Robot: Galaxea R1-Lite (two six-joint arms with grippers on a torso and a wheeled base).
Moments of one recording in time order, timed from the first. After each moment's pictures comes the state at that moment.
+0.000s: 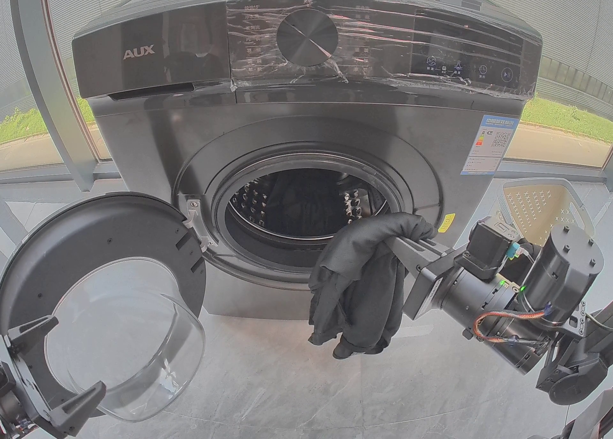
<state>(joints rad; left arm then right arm) -0.02 0.45 -0.21 -0.19 -0.51 0.09 0.85 1.67 -0.46 -1.29 -0.26 0.17</state>
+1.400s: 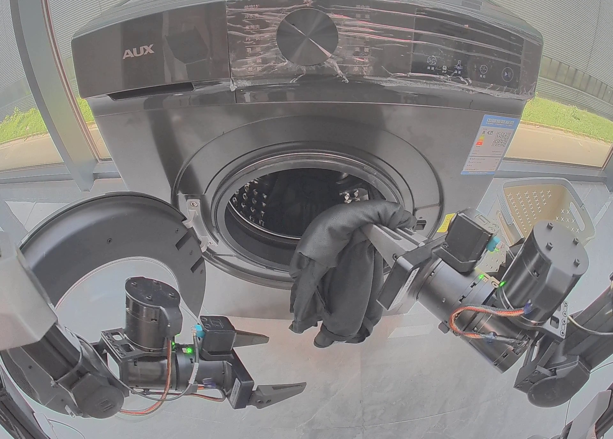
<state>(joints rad) -0.59 1.83 -0.31 -0.99 -0.44 0.08 0.88 1.76 -0.53 -1.37 -0.26 0.18</state>
